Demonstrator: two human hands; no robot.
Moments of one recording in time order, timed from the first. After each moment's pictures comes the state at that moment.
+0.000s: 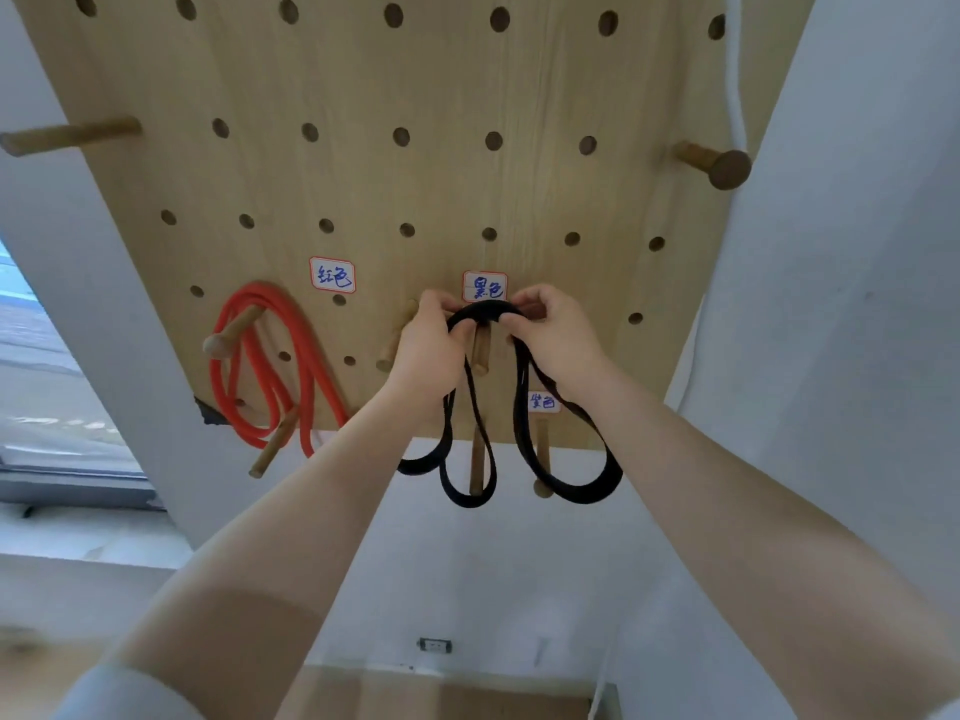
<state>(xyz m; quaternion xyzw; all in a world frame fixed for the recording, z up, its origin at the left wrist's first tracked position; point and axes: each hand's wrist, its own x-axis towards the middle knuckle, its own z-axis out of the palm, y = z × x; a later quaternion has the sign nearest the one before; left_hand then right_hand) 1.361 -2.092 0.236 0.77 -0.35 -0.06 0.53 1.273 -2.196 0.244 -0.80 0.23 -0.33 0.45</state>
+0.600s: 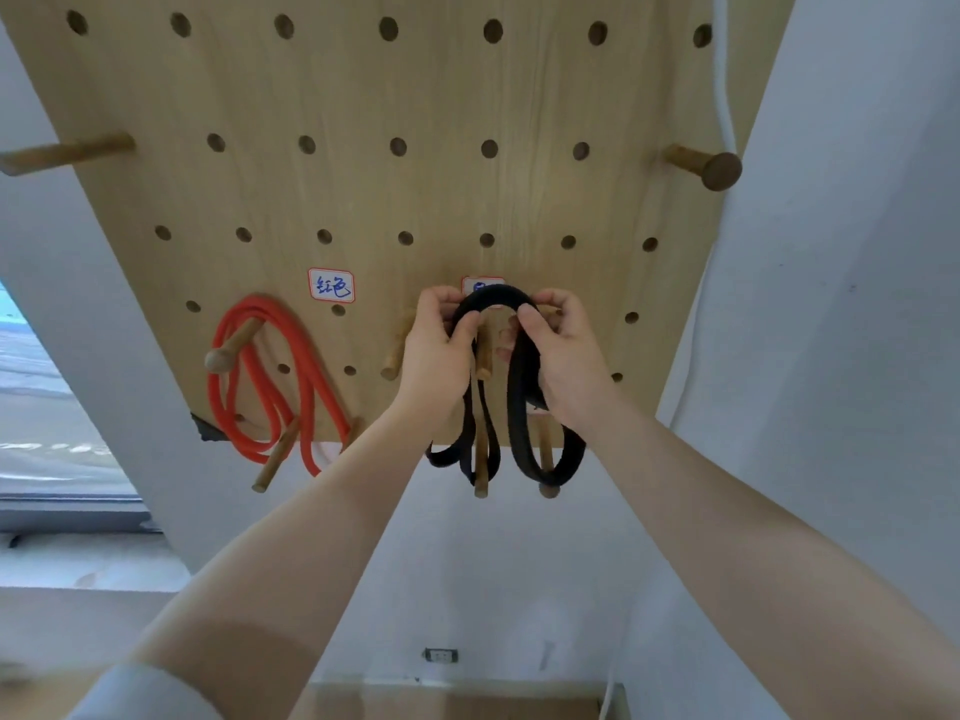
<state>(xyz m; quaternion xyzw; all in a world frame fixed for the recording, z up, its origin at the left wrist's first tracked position) 1.356 -2.090 0.230 0.67 -0.37 -0.04 0.65 1.262 -2.174 0.233 -0.58 0.18 -0.37 0.70</state>
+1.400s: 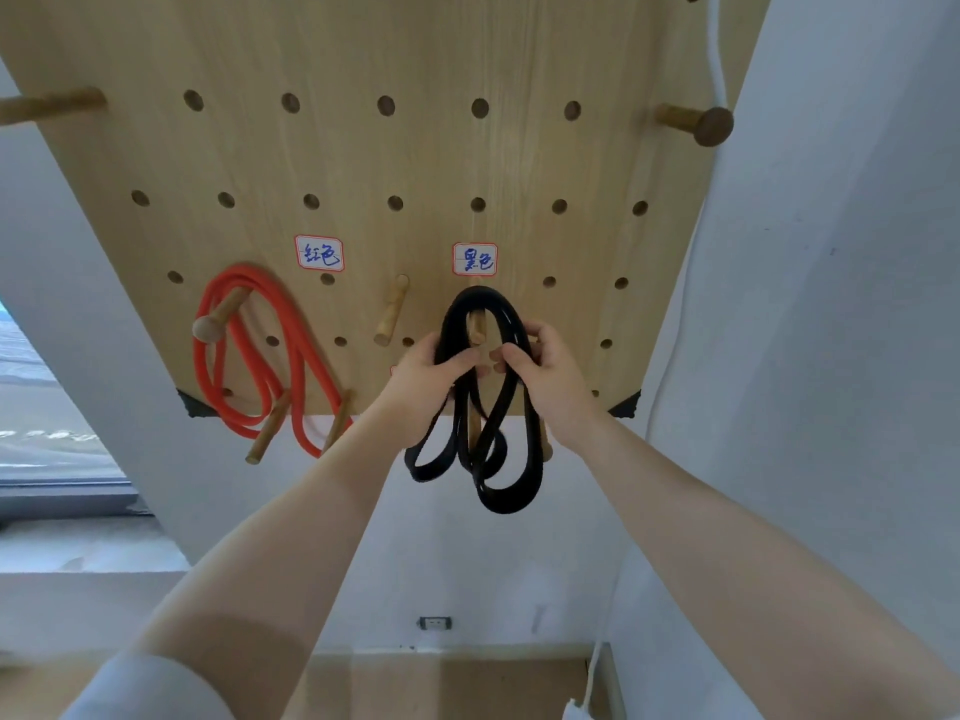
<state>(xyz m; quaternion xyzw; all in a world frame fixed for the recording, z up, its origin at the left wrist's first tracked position) 1.360 -2.069 0.185 0.66 -0.33 -0.30 0.61 1.245 -2.161 0.183 -0.71 0.22 -0.33 0.58</state>
